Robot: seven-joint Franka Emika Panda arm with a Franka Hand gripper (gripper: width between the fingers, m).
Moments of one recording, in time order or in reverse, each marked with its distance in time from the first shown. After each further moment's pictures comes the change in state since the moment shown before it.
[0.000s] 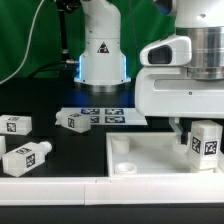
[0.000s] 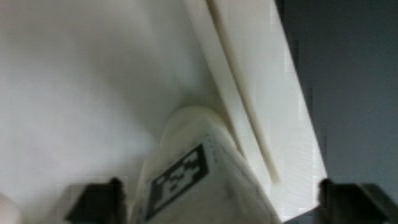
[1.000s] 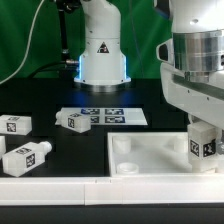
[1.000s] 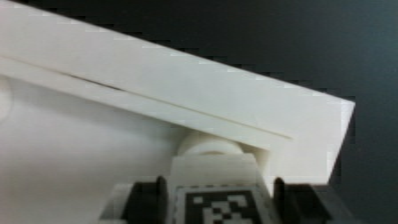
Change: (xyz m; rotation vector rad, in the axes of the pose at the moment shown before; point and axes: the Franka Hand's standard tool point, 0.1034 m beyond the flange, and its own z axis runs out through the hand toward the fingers) arm -0.003 -0.003 0.004 0.041 -0.026 0.771
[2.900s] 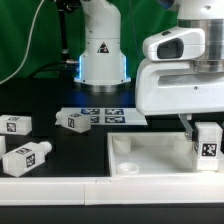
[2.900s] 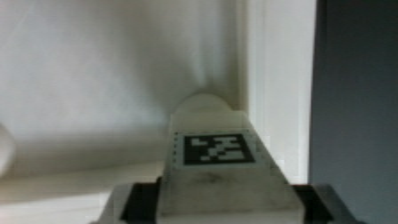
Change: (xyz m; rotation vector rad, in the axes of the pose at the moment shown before) arm 0.005 0.000 -0.012 -0.060 0.056 -1.029
